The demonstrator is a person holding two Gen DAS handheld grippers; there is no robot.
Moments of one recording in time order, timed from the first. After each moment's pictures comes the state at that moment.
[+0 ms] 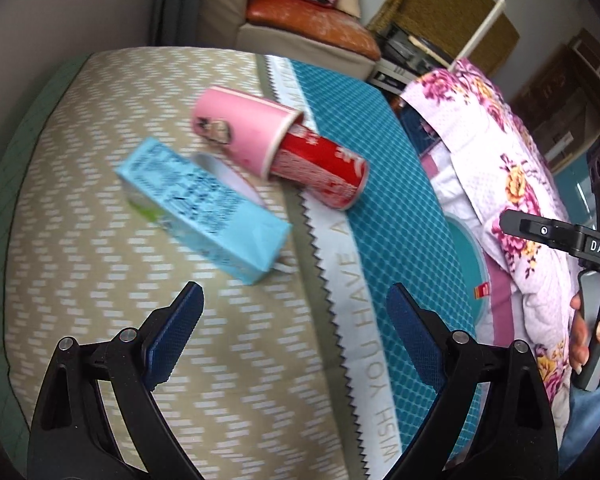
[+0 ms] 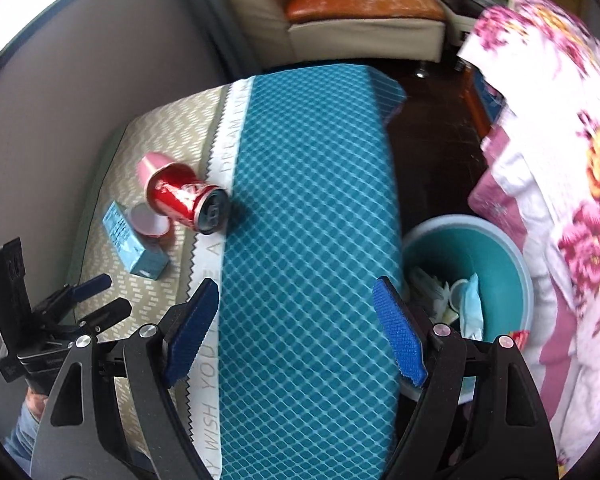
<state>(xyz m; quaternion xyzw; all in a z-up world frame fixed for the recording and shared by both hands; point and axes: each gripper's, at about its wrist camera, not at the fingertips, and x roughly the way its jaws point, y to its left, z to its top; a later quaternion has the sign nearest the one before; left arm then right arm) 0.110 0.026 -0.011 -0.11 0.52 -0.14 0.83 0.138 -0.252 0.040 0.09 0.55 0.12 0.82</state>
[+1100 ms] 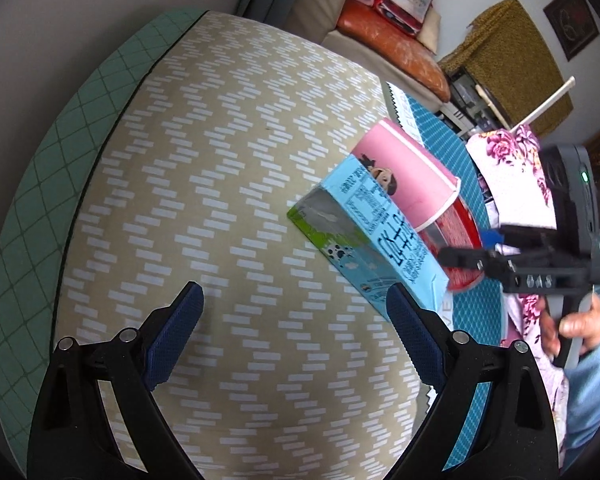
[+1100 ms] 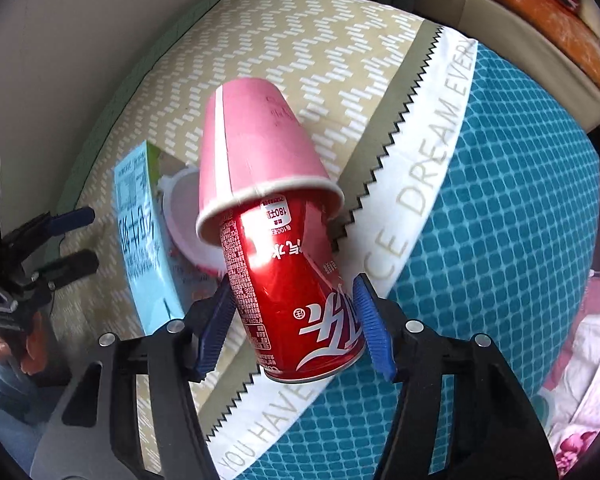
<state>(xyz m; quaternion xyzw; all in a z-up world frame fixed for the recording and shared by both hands) 0.131 0.138 -0.039 -0.20 0.53 -0.05 0.82 0.244 -0.090 -0.023 -0.08 0.61 0.31 0.73</state>
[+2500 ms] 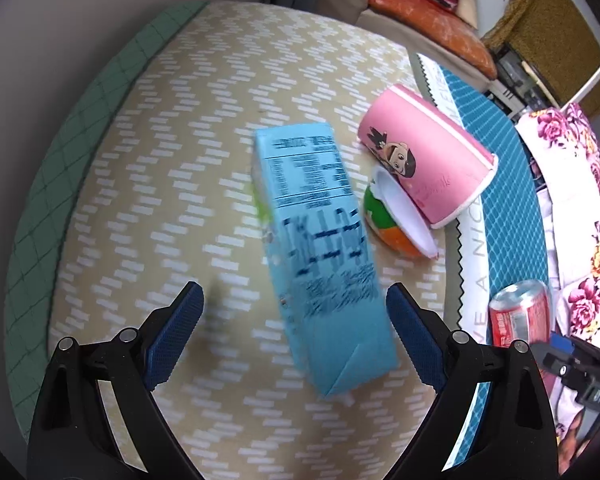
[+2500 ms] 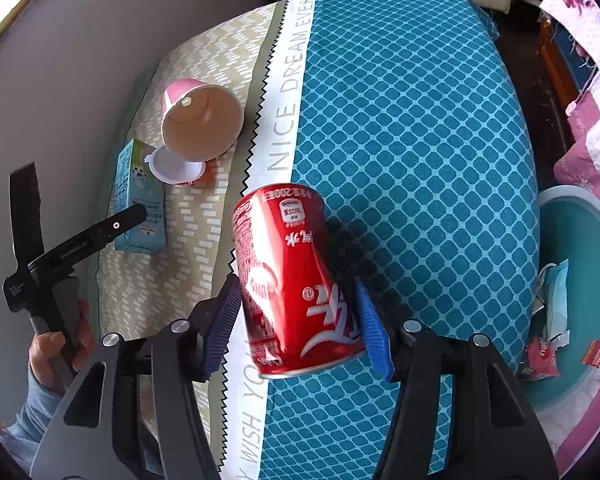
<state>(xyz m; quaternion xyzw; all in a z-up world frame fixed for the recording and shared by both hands) 0.157 0.088 -0.050 -0.12 0.58 0.03 0.81 0.117 -0.232 -0.006 0.13 0.61 0.21 0.75</state>
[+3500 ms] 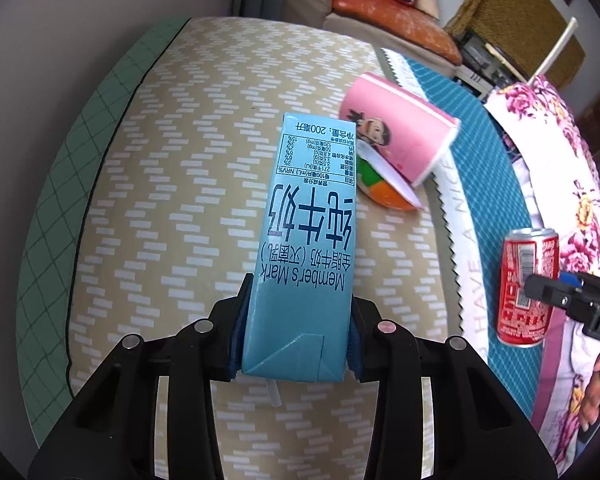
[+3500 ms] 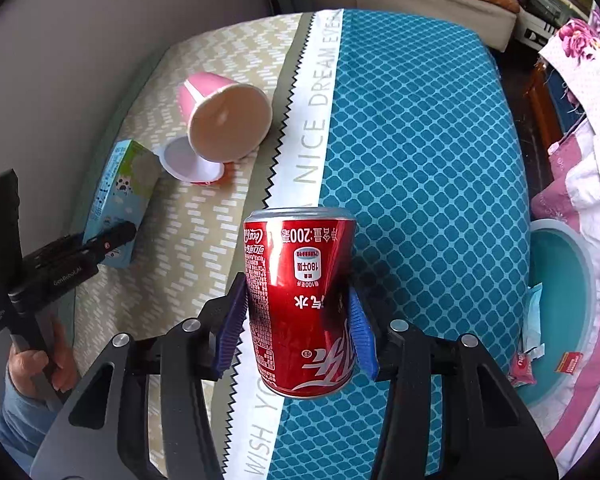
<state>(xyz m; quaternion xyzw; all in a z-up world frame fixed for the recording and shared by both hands) 0.110 0.094 -0.035 -0.09 0.55 -0.02 0.83 0.119 -0.150 0.016 0.07 0.58 0.19 0.79</state>
